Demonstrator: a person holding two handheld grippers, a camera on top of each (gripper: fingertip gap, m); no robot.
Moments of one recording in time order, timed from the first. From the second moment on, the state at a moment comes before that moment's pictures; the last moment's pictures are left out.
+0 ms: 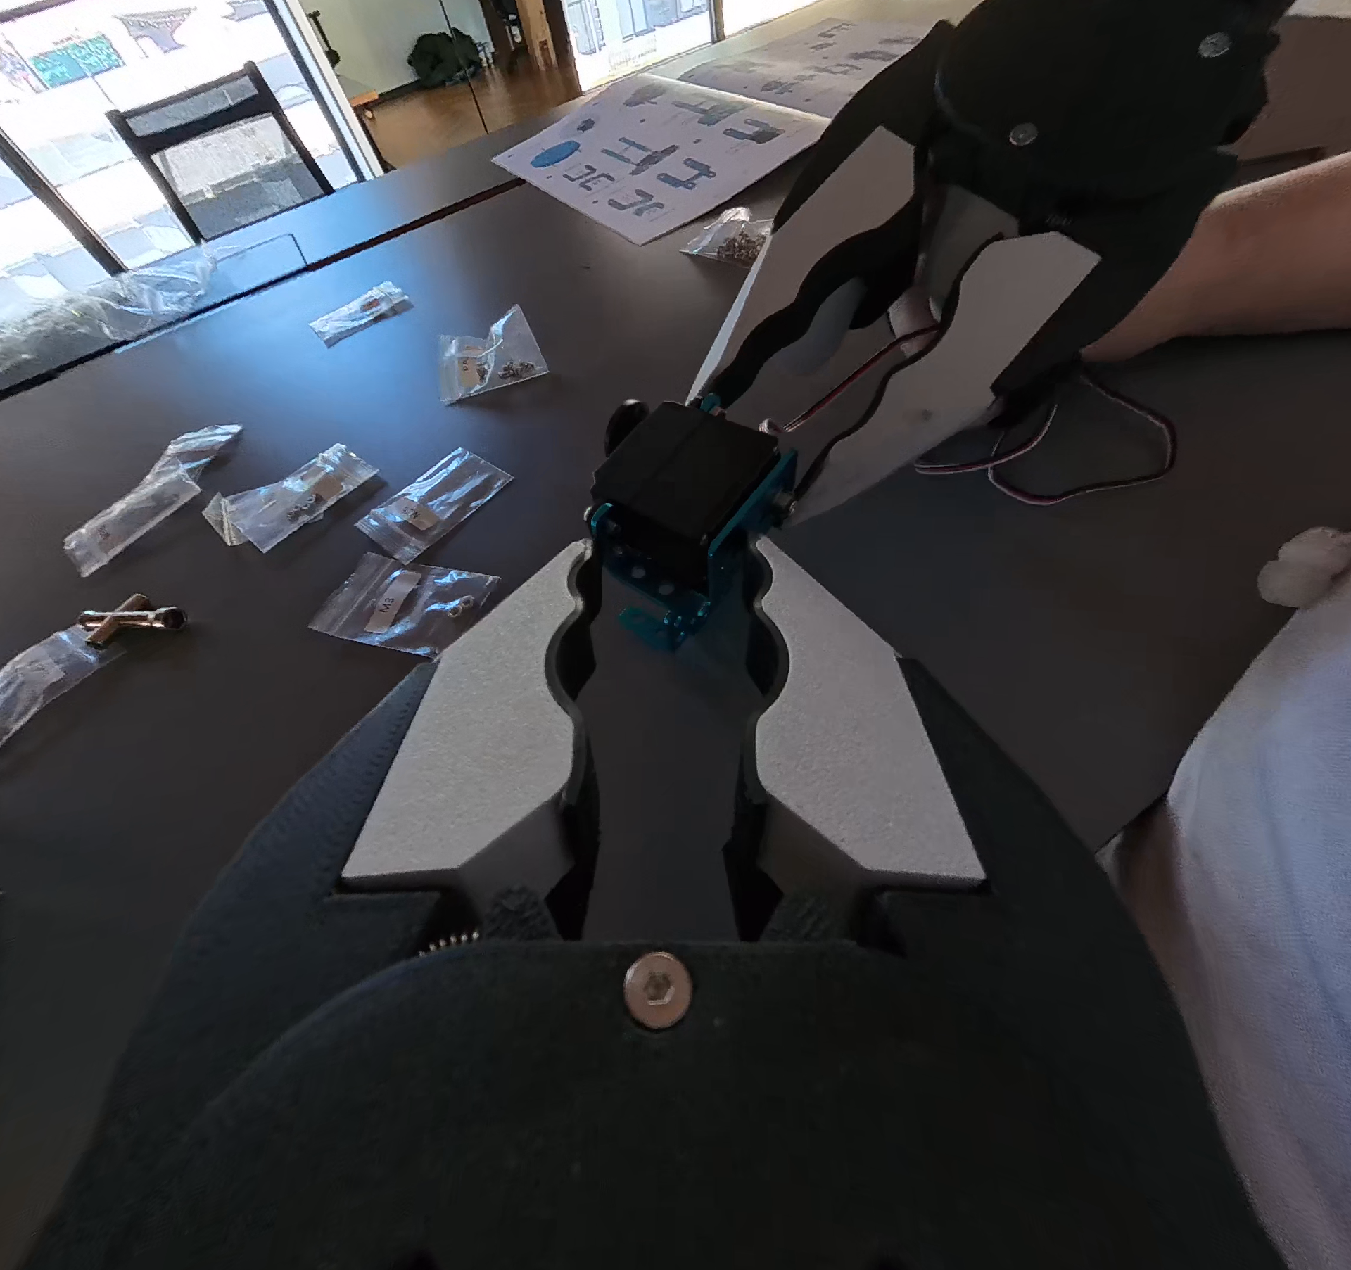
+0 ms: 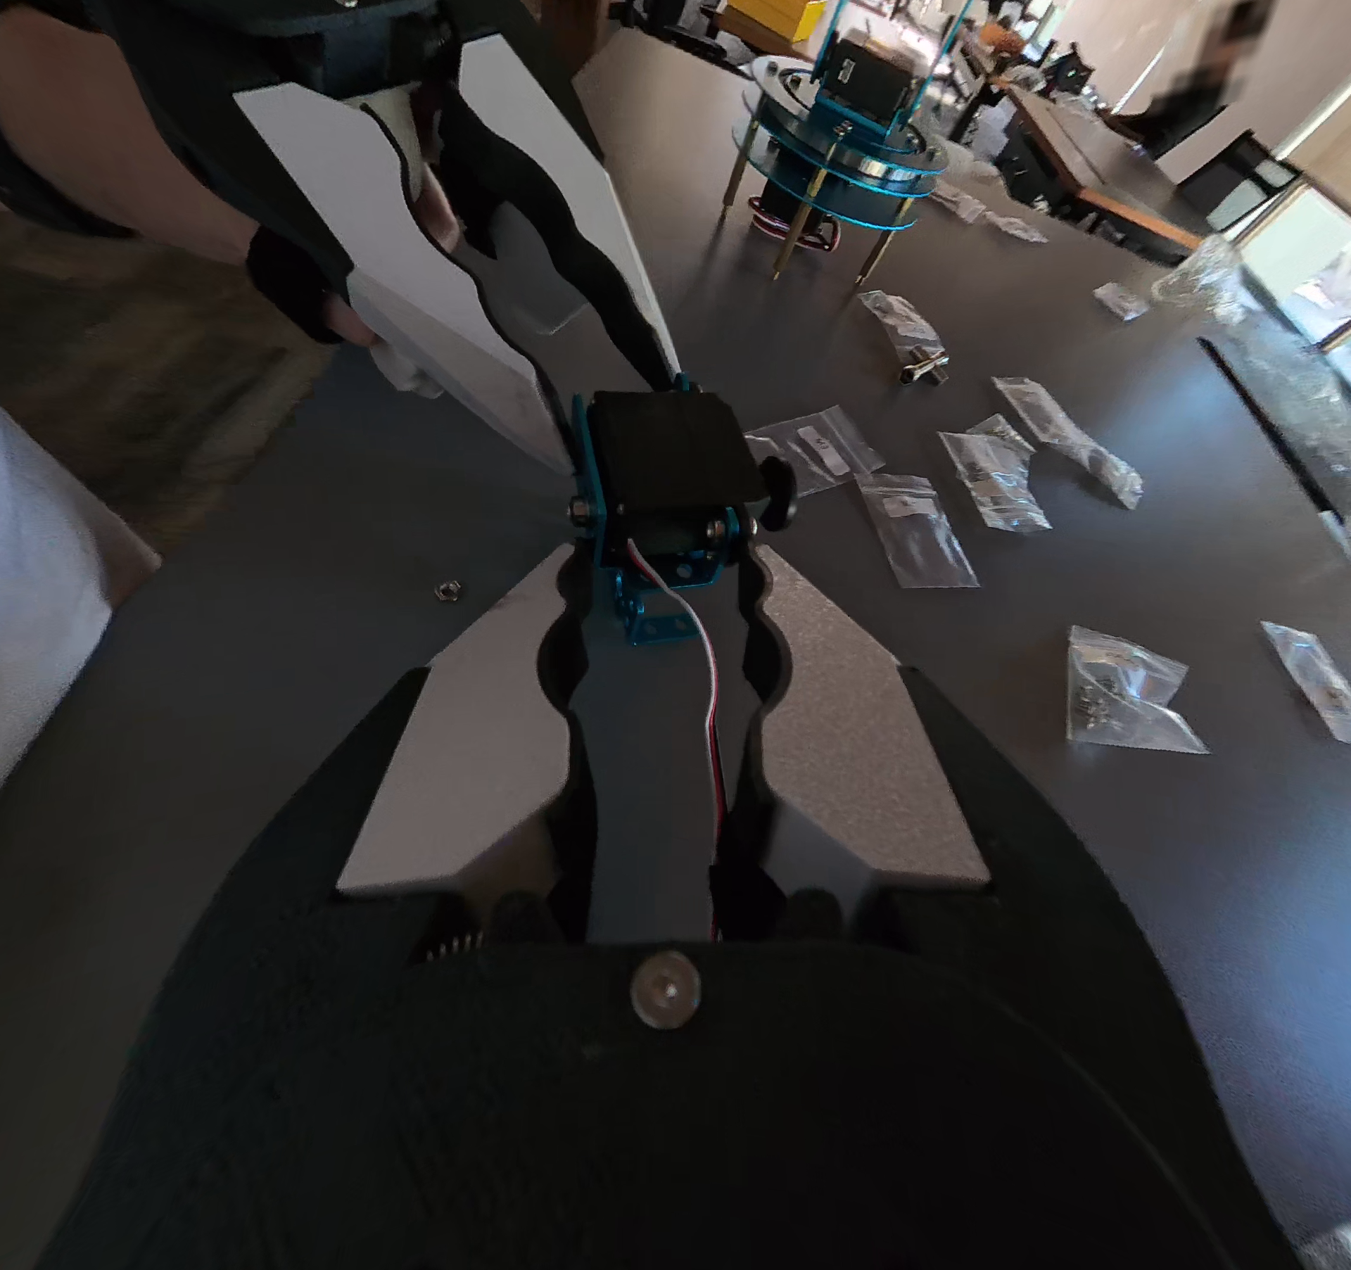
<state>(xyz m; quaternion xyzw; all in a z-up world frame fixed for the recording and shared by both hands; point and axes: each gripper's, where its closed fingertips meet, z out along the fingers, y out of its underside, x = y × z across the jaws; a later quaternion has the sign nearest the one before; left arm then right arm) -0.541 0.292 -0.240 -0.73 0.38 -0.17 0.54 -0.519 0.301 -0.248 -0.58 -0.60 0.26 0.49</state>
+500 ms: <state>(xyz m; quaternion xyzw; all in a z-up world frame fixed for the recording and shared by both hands) -0.541 0.291 -0.240 -0.72 0.39 -0.14 0.56 -0.521 0.299 -0.246 -0.57 -0.60 0.28 0.49</state>
